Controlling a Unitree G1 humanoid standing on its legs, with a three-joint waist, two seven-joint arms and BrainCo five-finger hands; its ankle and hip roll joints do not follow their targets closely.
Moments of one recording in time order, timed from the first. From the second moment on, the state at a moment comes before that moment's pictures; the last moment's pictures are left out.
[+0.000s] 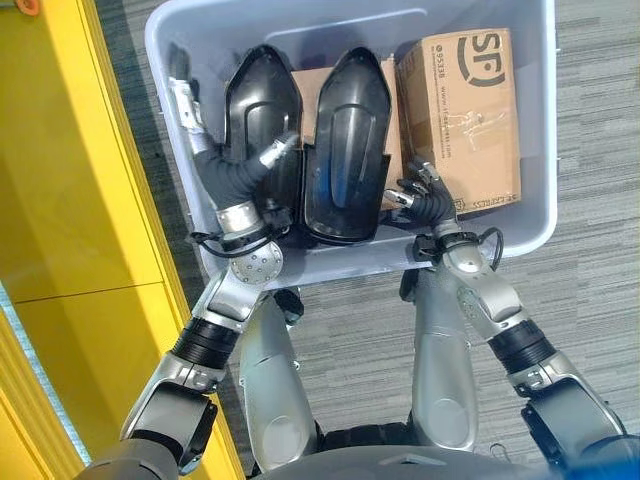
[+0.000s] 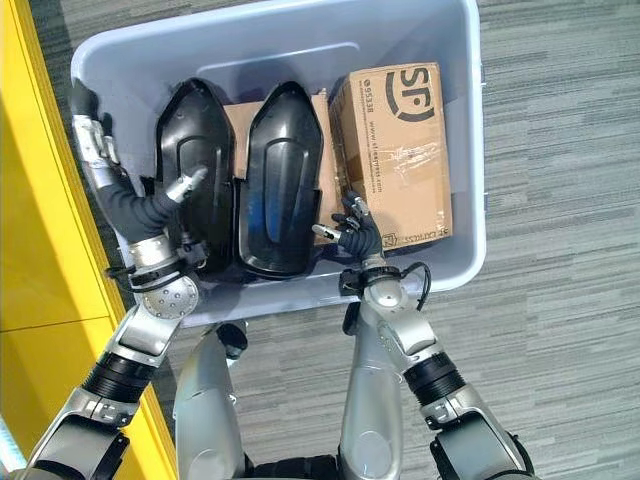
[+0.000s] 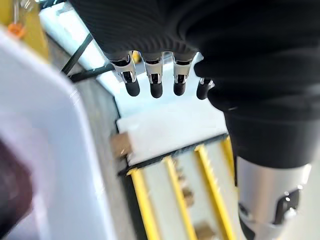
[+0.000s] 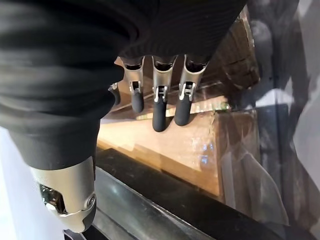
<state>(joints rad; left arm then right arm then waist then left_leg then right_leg) -0.45 0.38 -0.22 0.02 0.19 -0.47 0.94 -0.46 -0.30 0.36 0.17 0.45 0.10 -0.33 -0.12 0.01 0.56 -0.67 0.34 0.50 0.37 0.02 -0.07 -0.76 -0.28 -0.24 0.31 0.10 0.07</state>
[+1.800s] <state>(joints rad) -0.44 0.32 -0.23 0.04 -0.03 -0.40 0.72 -0.59 -0.33 0.40 0.22 0.11 0.14 -0.36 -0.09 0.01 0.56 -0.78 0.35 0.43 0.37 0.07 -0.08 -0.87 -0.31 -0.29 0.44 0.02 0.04</state>
